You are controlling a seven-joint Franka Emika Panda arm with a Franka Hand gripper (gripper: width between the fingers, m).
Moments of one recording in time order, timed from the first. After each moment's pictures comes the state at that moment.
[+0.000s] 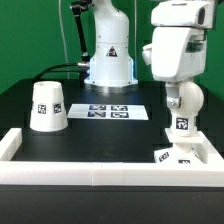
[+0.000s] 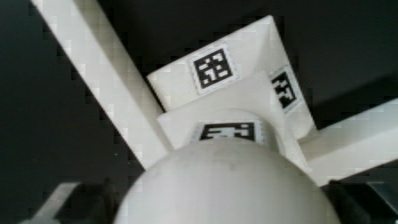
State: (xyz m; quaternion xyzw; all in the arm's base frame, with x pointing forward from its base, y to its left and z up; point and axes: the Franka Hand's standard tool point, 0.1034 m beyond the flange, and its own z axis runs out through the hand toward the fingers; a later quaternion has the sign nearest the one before) arm 0.603 0.091 0.115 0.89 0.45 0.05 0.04
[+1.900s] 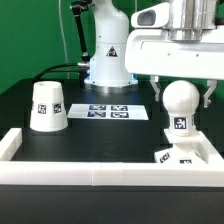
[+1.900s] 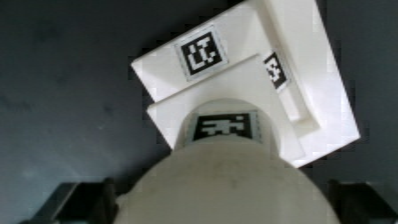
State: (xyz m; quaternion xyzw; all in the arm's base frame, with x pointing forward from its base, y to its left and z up) arm 0.601 0.095 0.115 0.96 -0.26 0.05 -0.01
